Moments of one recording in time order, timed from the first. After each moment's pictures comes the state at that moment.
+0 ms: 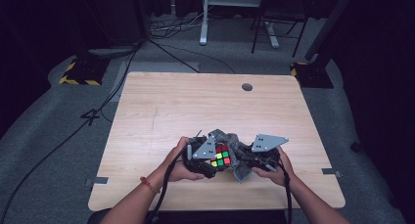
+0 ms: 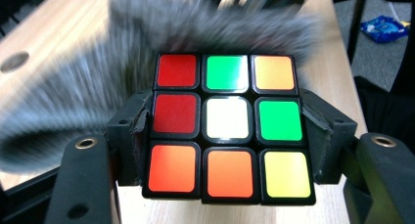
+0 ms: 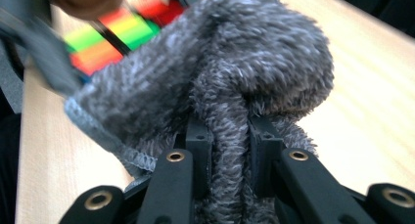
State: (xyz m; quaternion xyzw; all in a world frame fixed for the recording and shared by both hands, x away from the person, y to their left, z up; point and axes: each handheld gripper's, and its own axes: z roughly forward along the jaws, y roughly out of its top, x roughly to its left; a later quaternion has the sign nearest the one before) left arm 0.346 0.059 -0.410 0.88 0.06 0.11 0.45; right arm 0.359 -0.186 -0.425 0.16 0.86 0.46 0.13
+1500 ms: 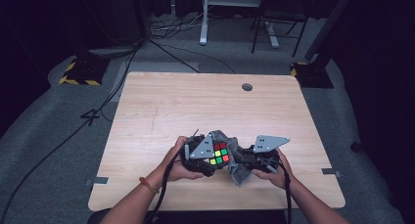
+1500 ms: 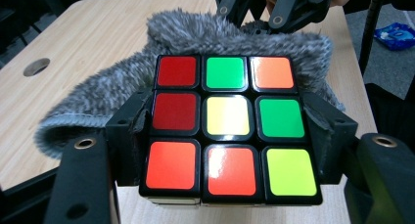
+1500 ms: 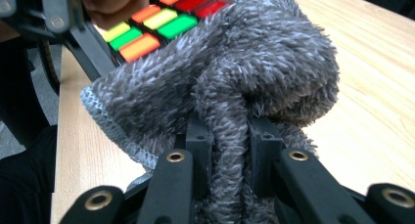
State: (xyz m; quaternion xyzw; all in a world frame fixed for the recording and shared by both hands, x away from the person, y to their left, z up) left arm 0.348 0.063 -0.413 0.88 0.07 0.13 0.45; right arm 0.355 -0.186 -0.427 0.16 0.85 0.49 0.10
